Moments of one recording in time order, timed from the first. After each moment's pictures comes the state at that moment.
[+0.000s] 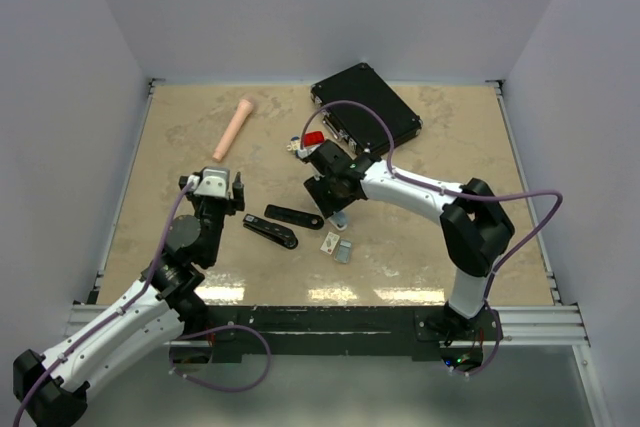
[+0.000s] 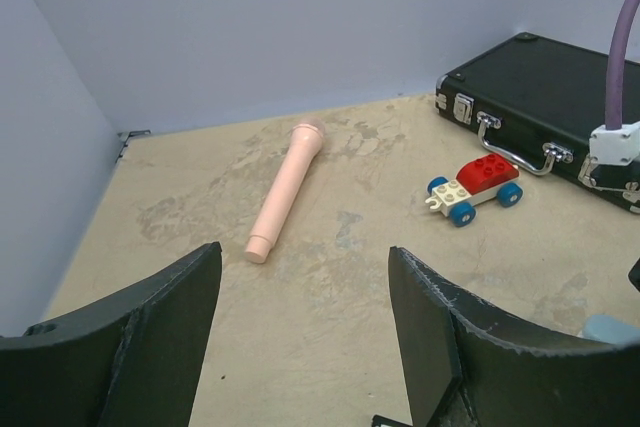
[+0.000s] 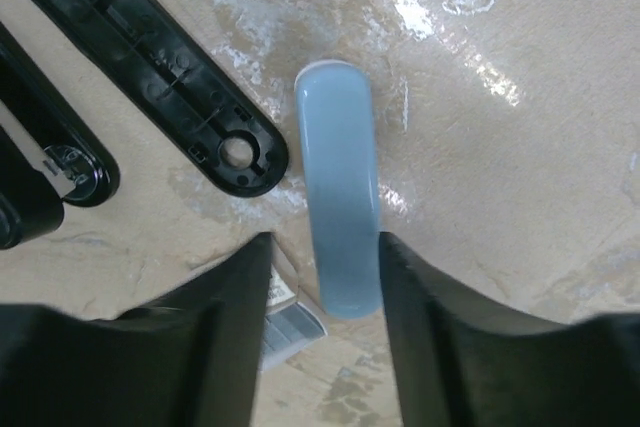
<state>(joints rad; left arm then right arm) -0.70 0.54 0.38 0.27 -0.64 0.20 0.82 1.81 1.33 -0.62 0.09 0.19</state>
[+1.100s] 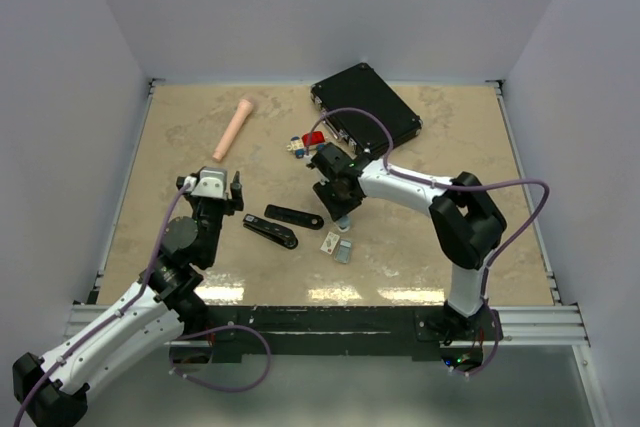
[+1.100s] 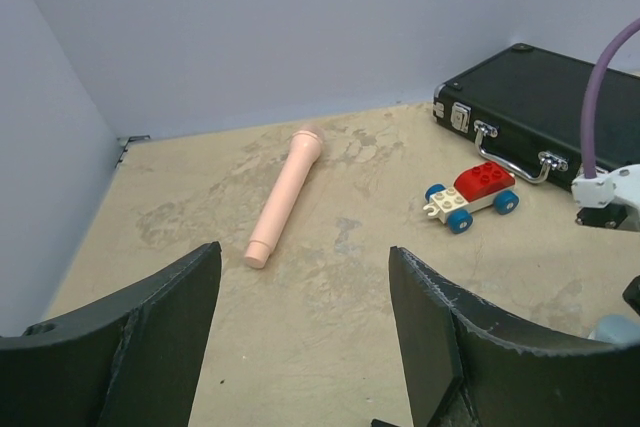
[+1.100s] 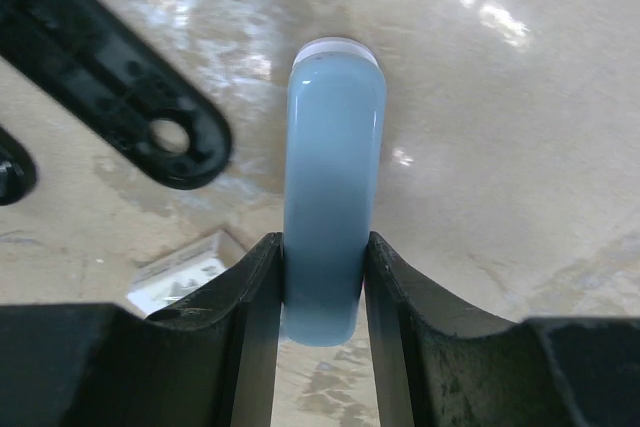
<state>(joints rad) -0.69 0.52 0.38 0.27 -0.63 0.20 0.79 1.88 1.34 -0.69 0.07 0.18</state>
